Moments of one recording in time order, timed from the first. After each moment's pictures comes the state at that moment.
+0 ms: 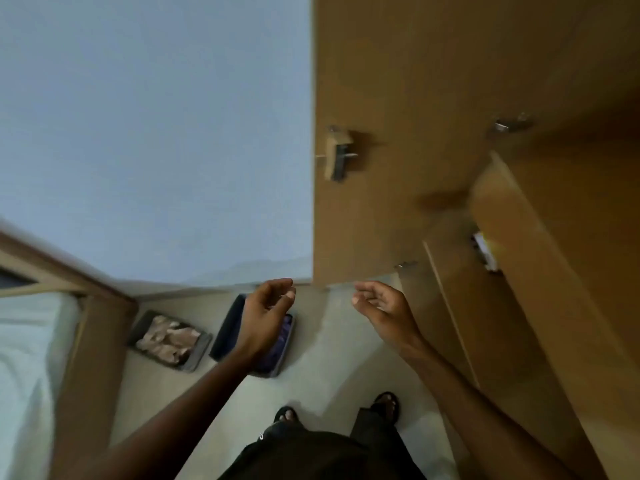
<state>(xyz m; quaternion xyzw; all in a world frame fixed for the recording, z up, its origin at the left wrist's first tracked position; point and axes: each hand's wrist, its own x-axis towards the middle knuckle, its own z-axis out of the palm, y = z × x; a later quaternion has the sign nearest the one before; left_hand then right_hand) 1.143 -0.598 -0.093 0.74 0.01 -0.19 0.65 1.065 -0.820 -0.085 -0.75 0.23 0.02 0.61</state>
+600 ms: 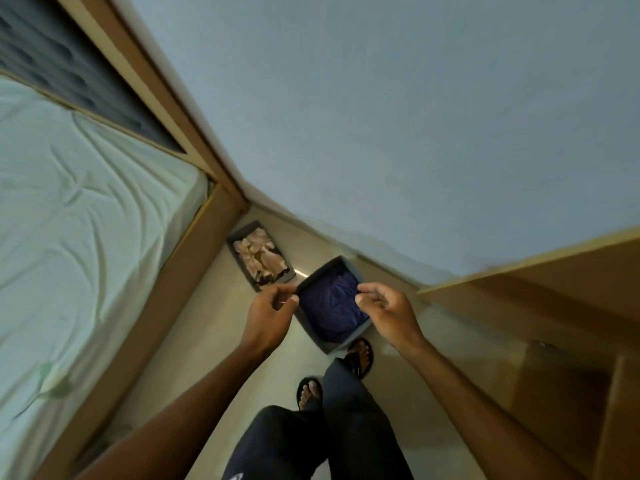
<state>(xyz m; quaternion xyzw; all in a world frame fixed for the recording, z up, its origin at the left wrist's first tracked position) 1.219 -0.407 -0.207 0.79 0.29 -0.12 0.53 1.279 -0.626 -0.220 -0.79 0.08 0.28 0.54</state>
